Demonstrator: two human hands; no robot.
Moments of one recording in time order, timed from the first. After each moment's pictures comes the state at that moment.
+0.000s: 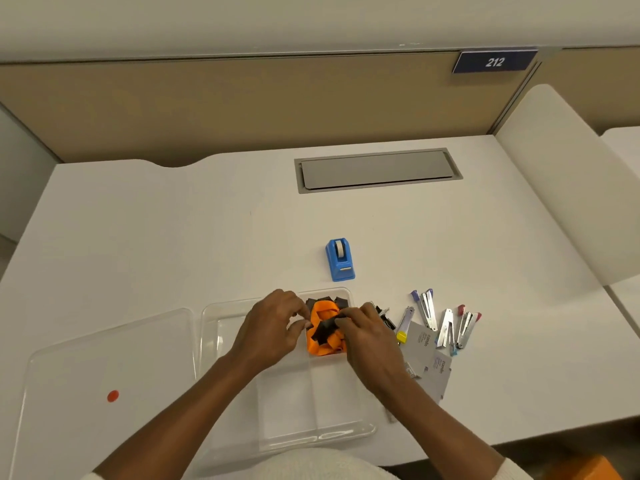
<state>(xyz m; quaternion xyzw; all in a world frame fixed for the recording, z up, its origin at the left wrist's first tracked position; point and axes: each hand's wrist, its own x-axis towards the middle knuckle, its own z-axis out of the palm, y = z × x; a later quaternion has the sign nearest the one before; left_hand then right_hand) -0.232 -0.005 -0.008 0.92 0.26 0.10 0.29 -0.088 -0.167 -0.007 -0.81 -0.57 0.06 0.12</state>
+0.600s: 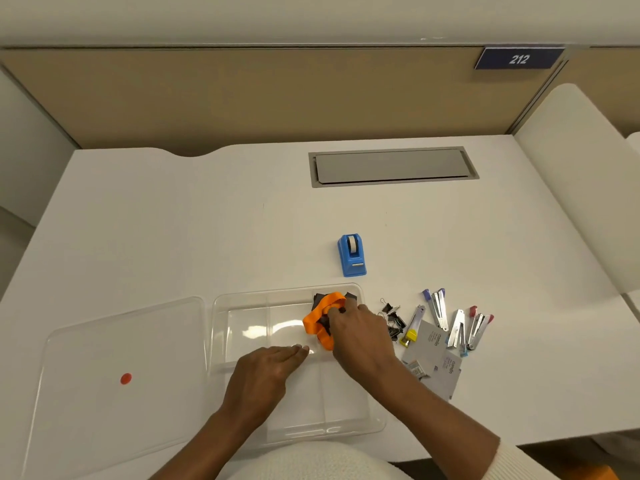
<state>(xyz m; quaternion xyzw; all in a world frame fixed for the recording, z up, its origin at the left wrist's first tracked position) -0.303 -0.058 -0.037 0.96 0.23 0.05 0.17 -0.113 -0.132 0.013 -0.82 -0.54 0.15 -0.07</state>
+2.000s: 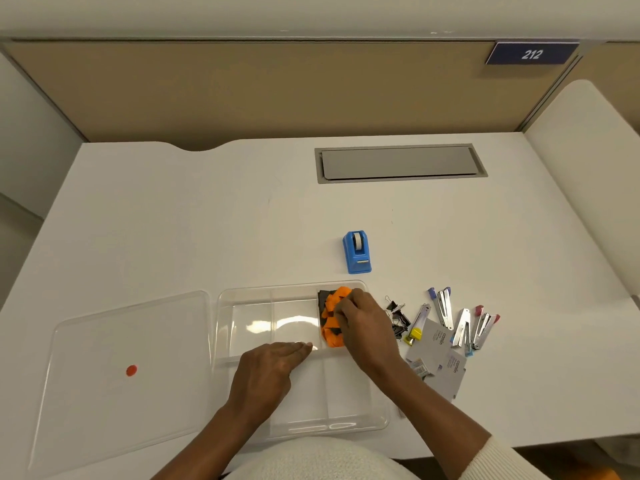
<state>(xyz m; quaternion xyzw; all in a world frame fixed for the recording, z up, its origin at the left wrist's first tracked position) -0.305 -0.059 -0.038 0.94 0.24 0.11 0.21 -0.100 -0.136 -0.025 -0.83 -0.53 0.14 0.14</state>
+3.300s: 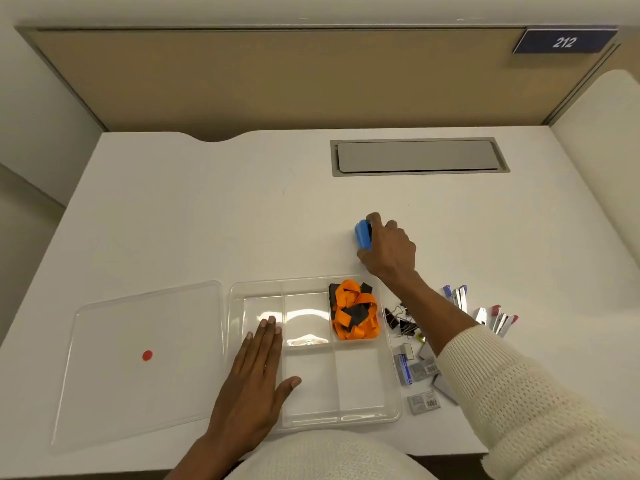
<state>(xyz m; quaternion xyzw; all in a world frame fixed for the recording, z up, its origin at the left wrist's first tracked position) -0.364 -0.074 -0.071 0.92 0.35 0.02 0.16 -0.009 -0.041 -0.012 -0.89 -0.42 0.12 0.10</state>
